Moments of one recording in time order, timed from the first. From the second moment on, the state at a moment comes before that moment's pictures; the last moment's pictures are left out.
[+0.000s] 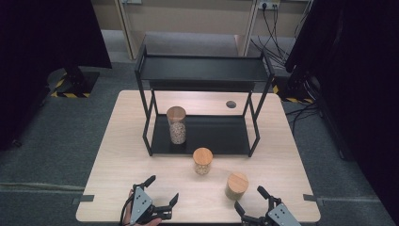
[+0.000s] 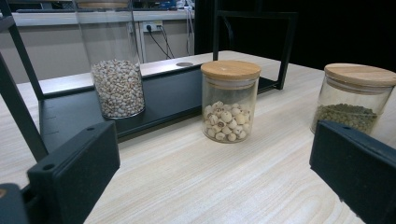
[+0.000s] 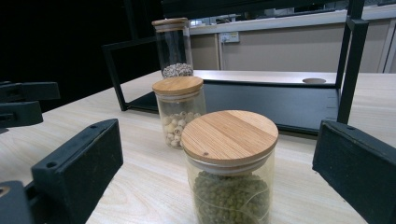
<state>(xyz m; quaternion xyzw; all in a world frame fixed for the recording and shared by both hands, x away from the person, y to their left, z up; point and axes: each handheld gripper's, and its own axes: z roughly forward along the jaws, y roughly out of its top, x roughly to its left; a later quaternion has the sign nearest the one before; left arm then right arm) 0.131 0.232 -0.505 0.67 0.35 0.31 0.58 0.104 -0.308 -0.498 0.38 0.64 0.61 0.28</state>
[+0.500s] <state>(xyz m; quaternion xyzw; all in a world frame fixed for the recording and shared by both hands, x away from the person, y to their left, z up) 0.131 0.233 -0.505 0.66 0.36 0.31 0.58 0.110 -0.296 -0.490 0.37 0.64 0.63 0.25</state>
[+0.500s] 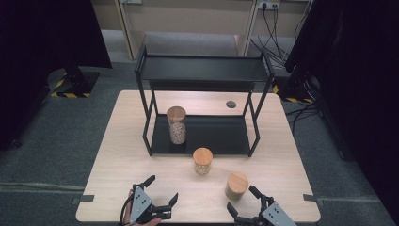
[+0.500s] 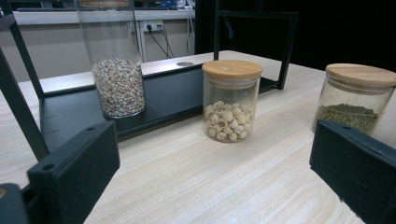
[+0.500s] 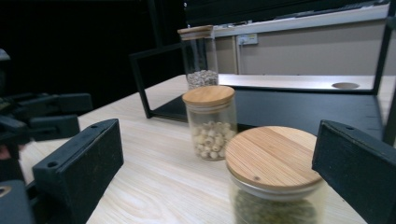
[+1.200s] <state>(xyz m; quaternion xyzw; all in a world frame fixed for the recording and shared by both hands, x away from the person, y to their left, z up) 0.130 0.236 -0.505 0.66 0.36 0.30 0.58 0.126 -0.262 -0.472 0.34 0.66 0.62 0.25</state>
